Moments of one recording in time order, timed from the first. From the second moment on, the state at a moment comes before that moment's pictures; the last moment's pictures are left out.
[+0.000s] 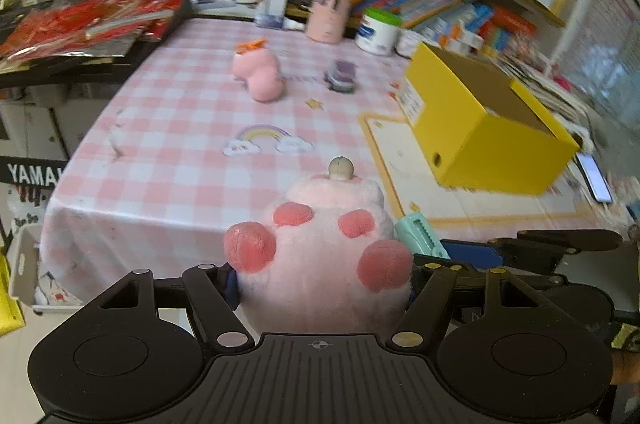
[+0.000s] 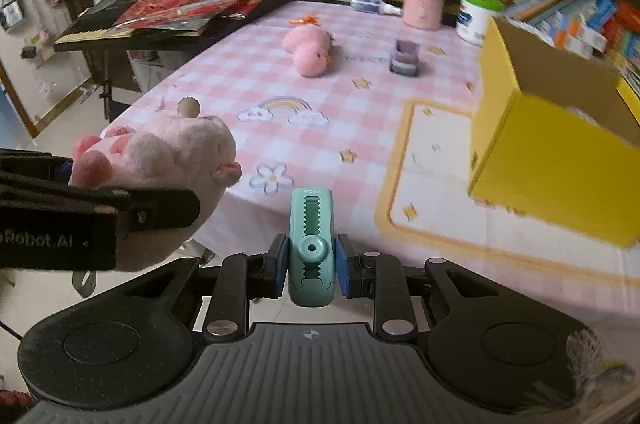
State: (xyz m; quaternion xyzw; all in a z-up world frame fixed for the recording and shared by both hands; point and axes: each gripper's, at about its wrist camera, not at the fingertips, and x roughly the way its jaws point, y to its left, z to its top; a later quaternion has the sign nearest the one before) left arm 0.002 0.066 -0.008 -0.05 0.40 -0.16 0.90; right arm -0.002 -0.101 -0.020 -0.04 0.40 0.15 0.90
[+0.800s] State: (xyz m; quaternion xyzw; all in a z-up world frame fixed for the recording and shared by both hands) left arm -0.014 -0.017 -0.012 0.01 0.41 -0.30 0.86; right arm -0.065 -0.178 -0.028 0.03 0.42 0.00 0.90
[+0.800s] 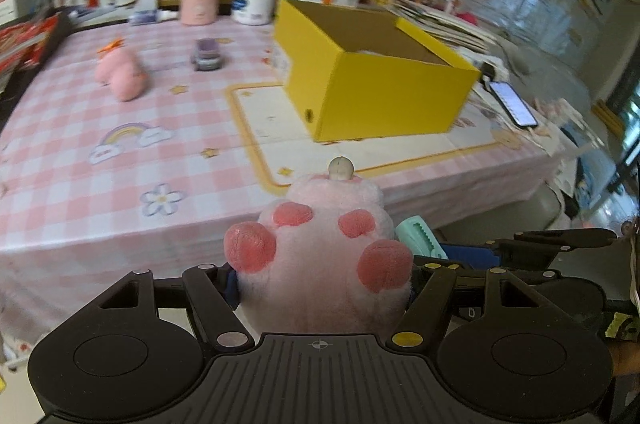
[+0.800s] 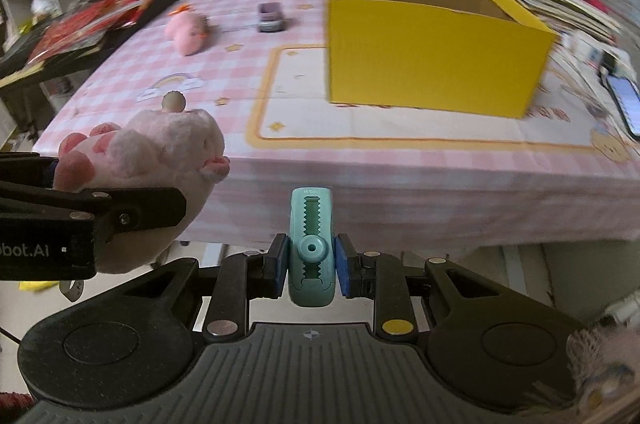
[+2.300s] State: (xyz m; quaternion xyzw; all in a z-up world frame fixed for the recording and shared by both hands) left arm 0.090 -0.182 0.052 0.06 0.25 -0.34 0.90; right arm 0.043 -0.378 0.057 0.09 0.29 -0.07 0.95
